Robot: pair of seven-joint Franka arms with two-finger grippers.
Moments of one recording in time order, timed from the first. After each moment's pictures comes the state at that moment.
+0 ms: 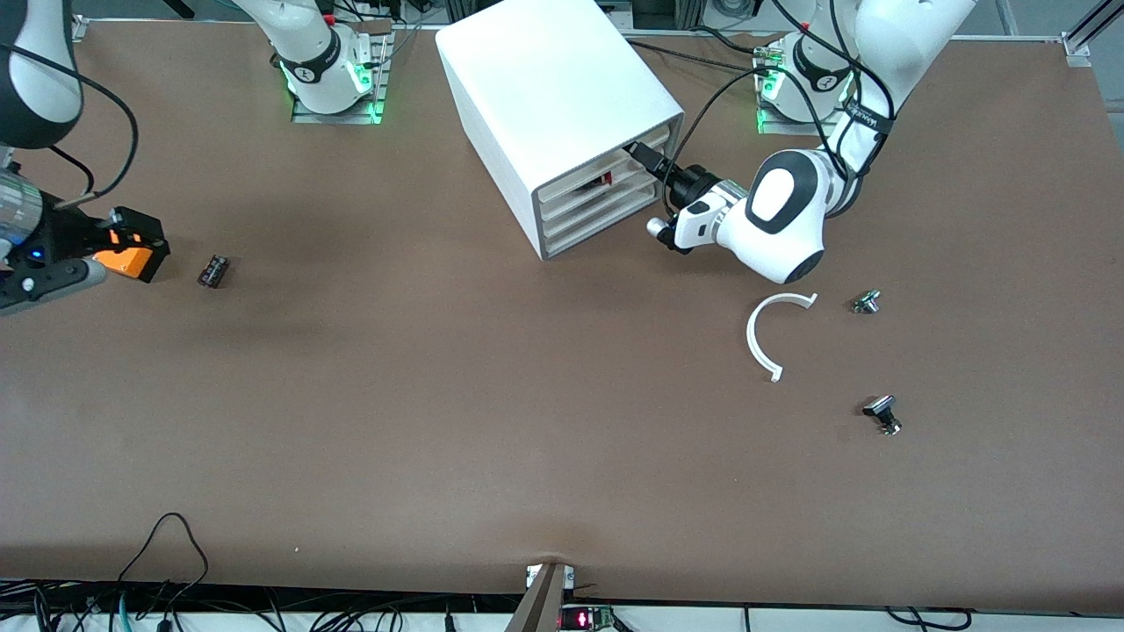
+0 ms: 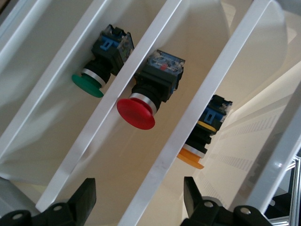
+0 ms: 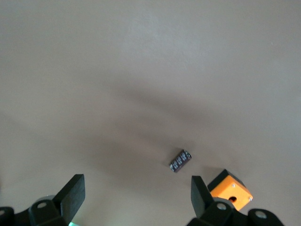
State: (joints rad) left arm -0.07 0.37 -0.37 -2.12 -0.98 1.62 0.39; right arm -0.02 0.16 -0.03 -1.64 -0.01 1.68 -0.43
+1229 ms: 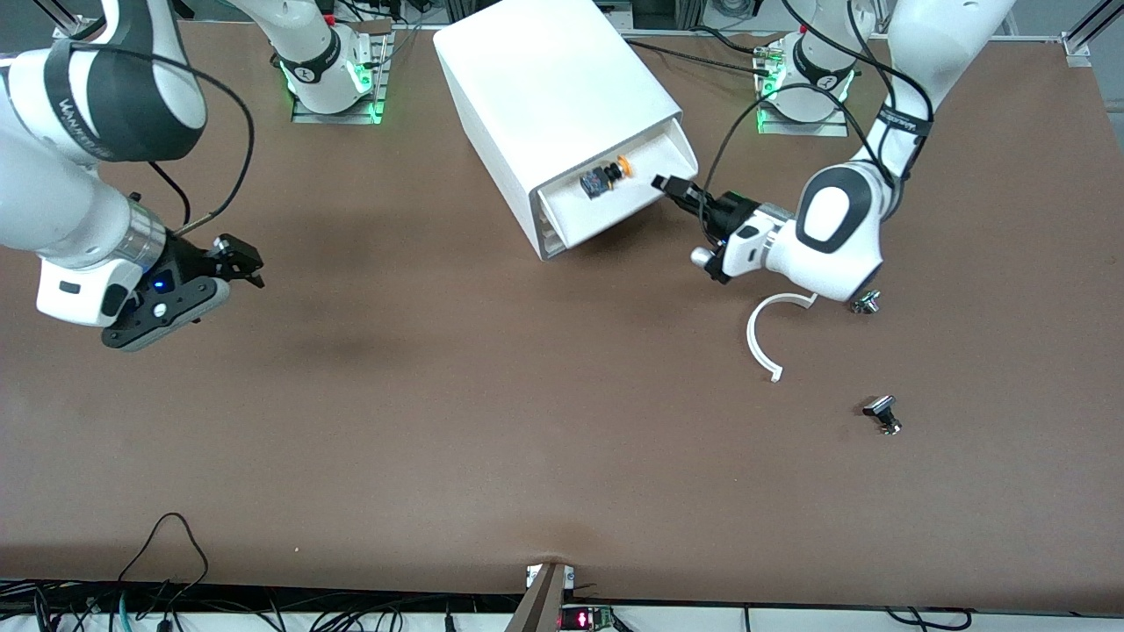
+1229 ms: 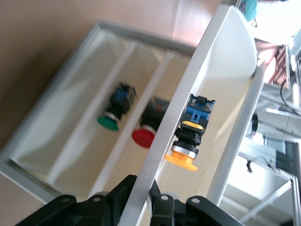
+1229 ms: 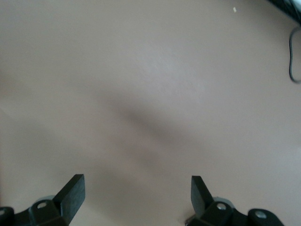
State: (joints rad) left arm -0.04 0.36 -0.23 -2.06 -1.01 1.64 0.47; right arm 0.18 0.23 -0.02 -1.56 0.02 1.79 -0.44
